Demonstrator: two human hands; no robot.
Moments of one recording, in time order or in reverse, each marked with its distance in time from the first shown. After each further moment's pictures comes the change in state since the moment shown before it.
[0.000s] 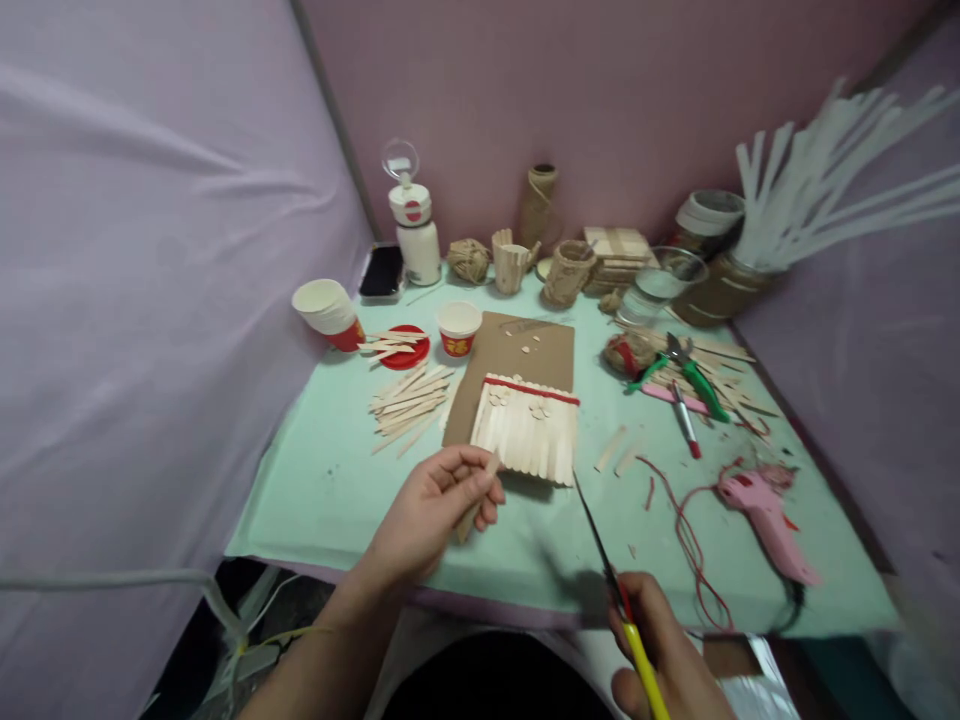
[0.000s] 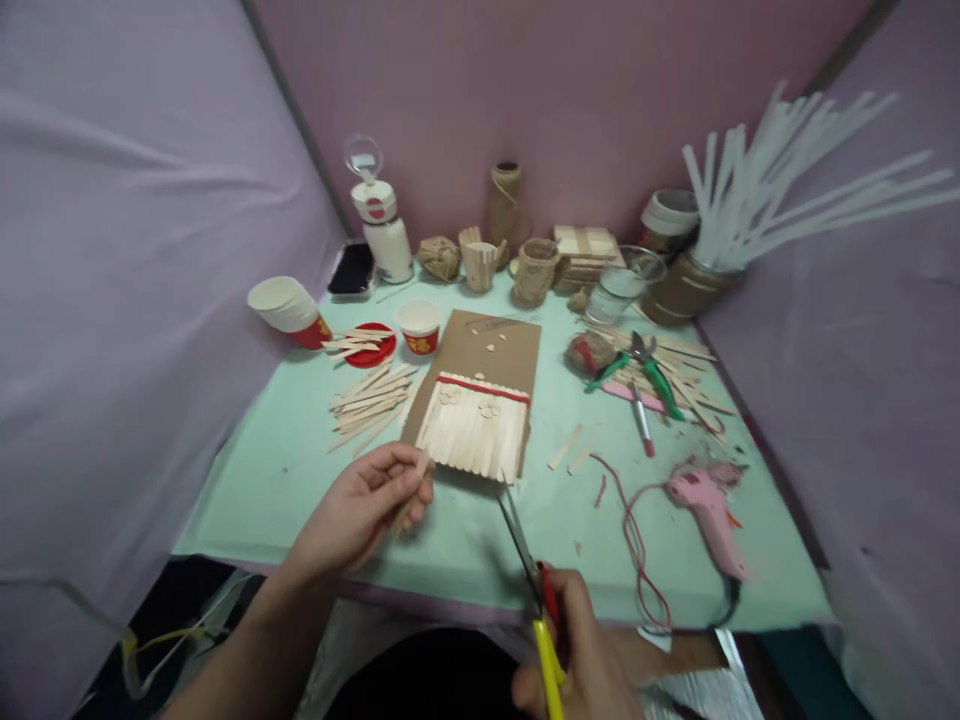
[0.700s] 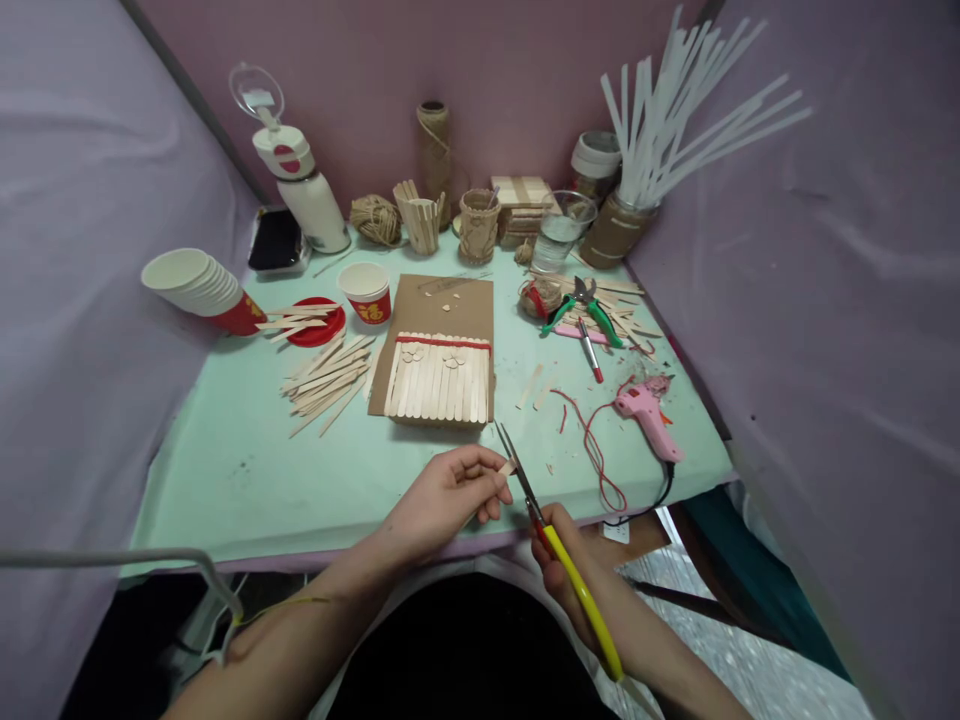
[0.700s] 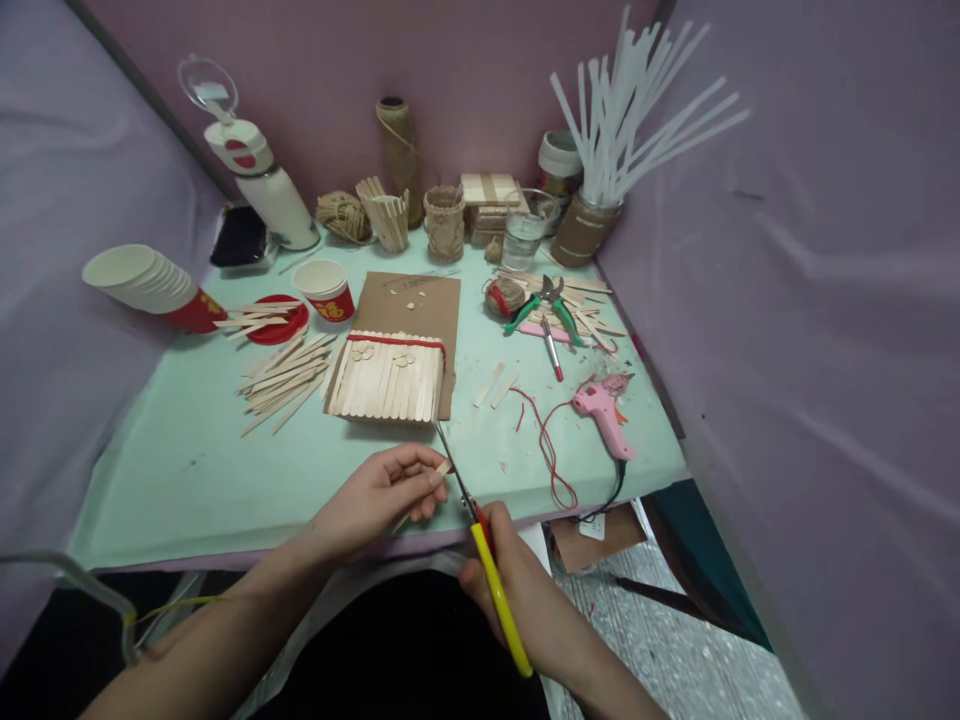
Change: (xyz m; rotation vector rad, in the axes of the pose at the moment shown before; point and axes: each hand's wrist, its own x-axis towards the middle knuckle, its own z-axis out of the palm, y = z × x) left_hand -0.001 -0.044 0.066 0.186 -0.290 -0.258; right_hand -0.014 -0.008 -0.013 0.068 -0.195 -0.062
